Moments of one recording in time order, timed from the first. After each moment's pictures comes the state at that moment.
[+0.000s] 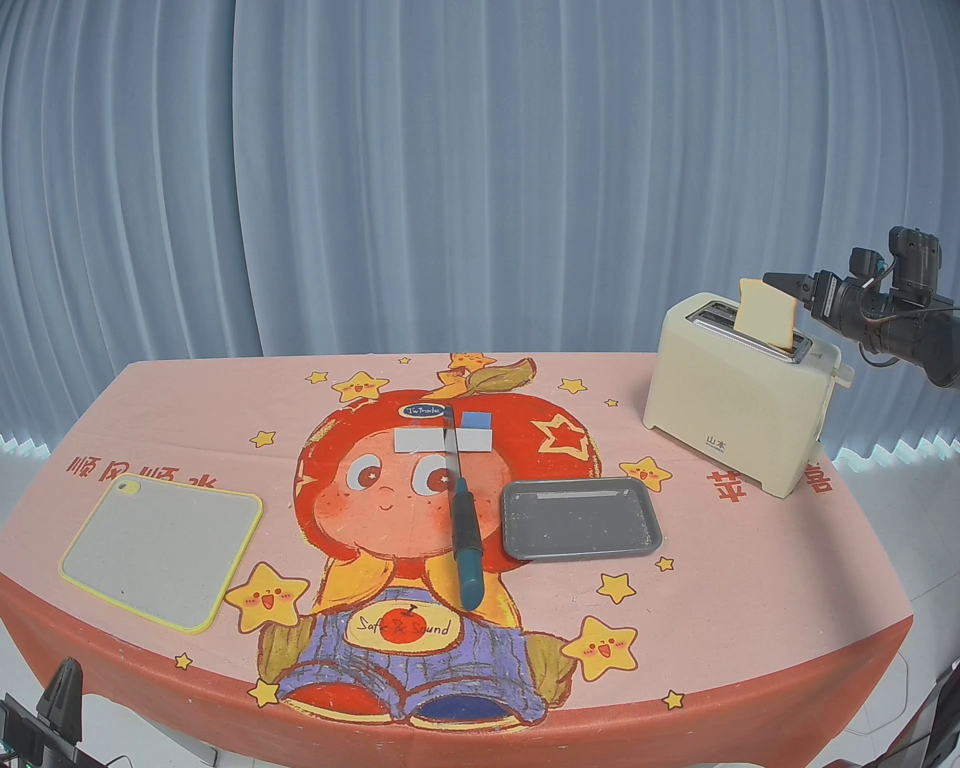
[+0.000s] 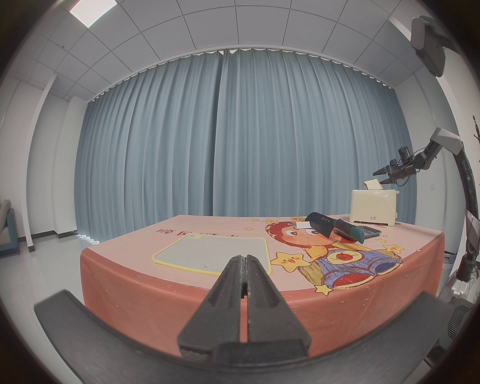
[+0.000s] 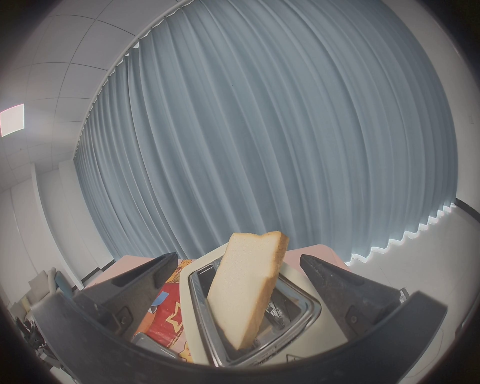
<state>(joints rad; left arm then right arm) 0.00 0.02 -0.02 0.00 0.01 -0.01 -0.09 1.89 -1.33 -0.31 0.41 0.26</state>
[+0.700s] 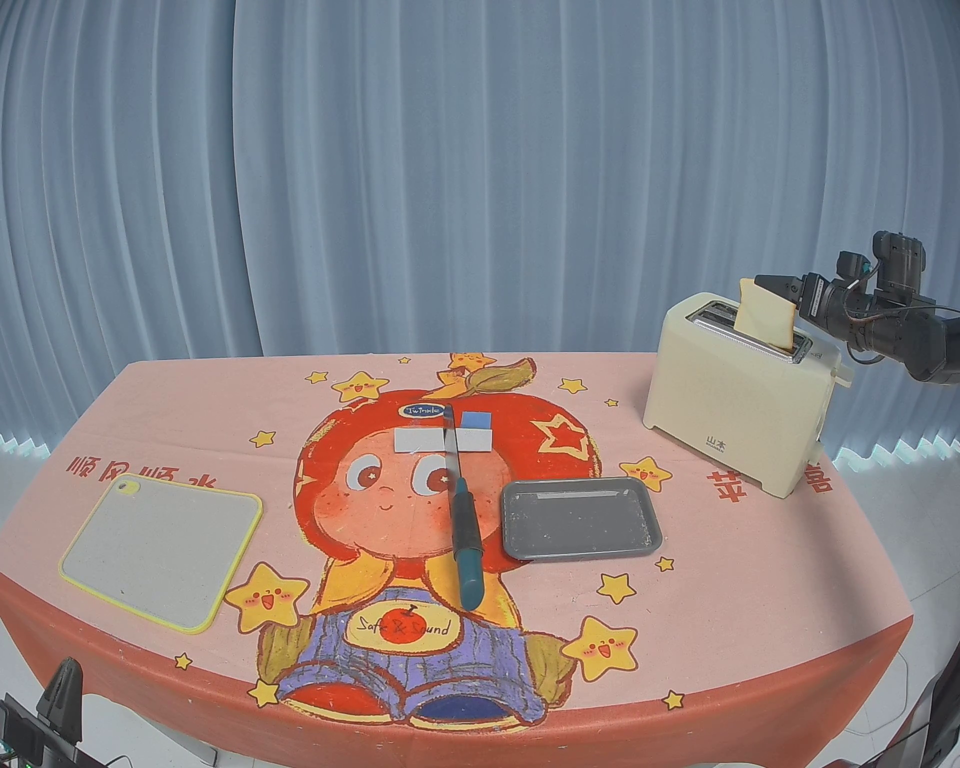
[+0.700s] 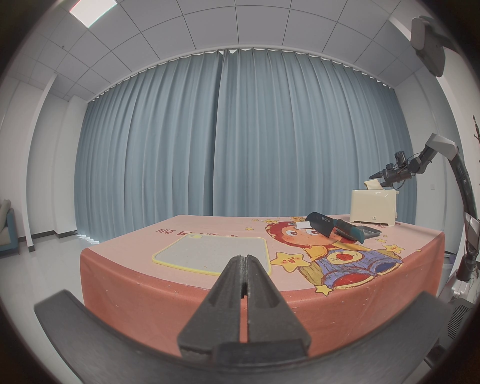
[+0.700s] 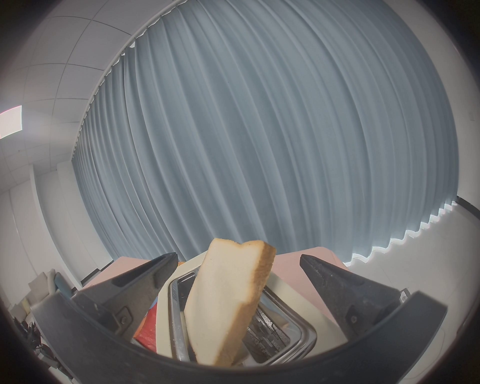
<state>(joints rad) 0.00 0.02 -0.02 0.00 0.01 -0.01 -0.10 2.01 -1.44 -0.32 0.42 0.27</state>
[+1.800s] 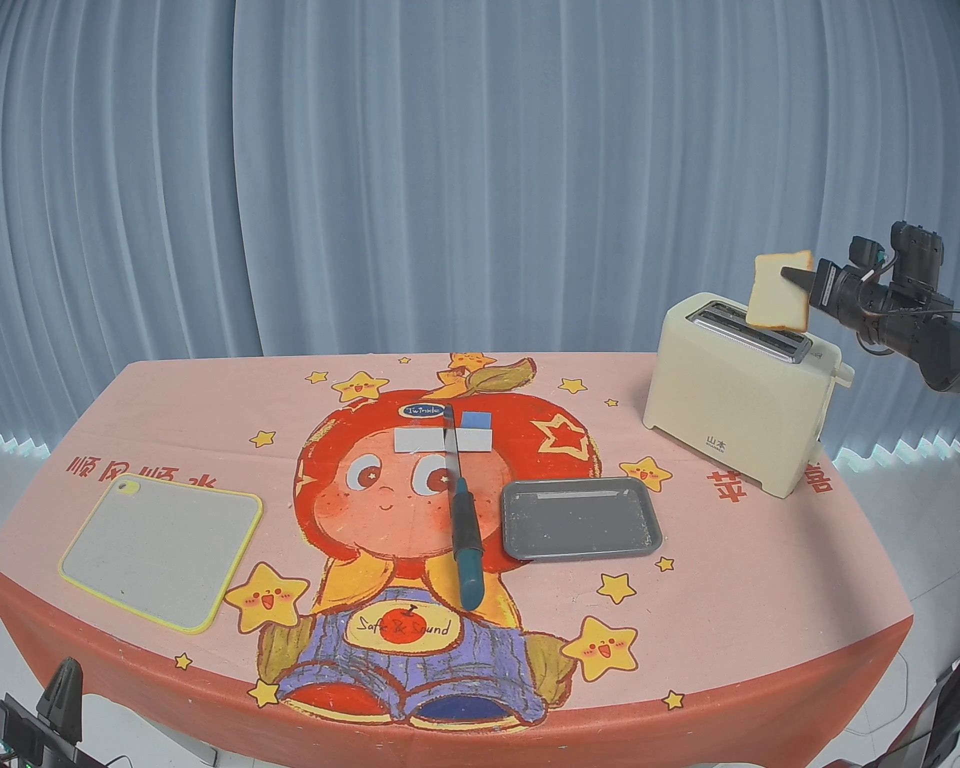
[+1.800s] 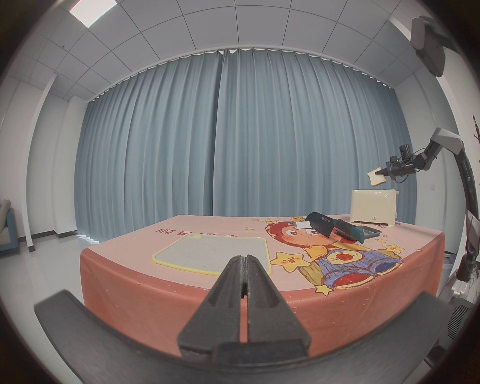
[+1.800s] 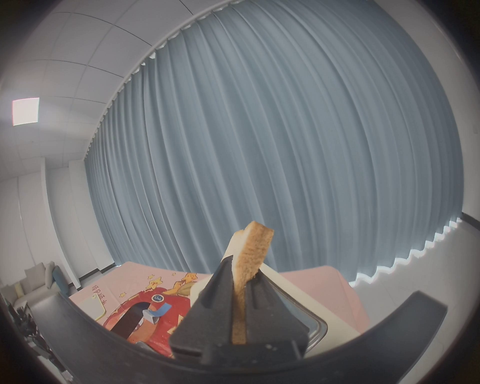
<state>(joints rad) 0.00 0.02 -0.02 0.00 0.01 -0.01 -0.08 1.90 -1.31 -0.44 0.41 0.26</state>
